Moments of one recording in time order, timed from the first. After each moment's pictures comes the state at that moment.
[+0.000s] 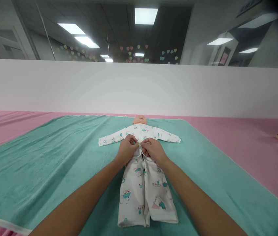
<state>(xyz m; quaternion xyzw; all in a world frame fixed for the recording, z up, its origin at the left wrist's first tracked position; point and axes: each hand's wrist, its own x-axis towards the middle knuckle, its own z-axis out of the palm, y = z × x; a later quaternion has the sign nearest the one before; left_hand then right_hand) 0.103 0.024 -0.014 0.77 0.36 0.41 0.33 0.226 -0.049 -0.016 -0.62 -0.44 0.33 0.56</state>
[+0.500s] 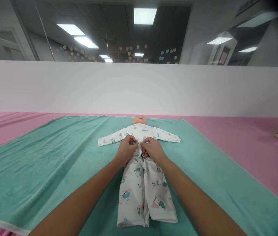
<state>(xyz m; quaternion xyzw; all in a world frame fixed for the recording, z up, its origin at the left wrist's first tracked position) 0.103 0.029 -0.023 0.77 0.32 0.42 0.36 0.228 -0.043 -0.017 -0.66 -0.44 0.31 0.53</state>
